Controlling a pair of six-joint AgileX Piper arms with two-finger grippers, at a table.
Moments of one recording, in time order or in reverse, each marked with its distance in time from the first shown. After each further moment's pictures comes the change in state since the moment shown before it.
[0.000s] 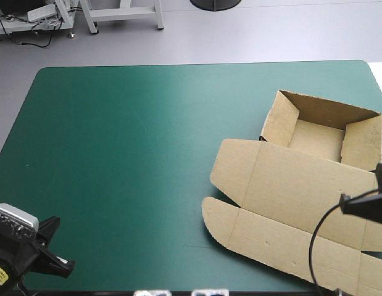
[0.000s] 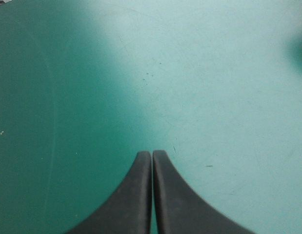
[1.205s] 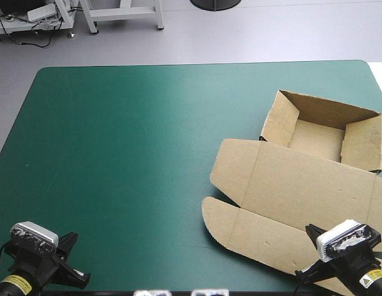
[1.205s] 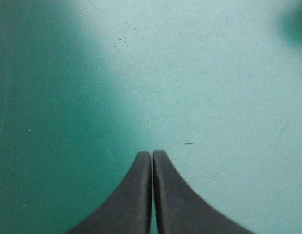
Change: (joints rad) left arm 0.000 -0.154 0.280 -0.060 -0.104 -0.011; right arm 0.388 -0.340 0.708 0.089 -0.181 -0.264
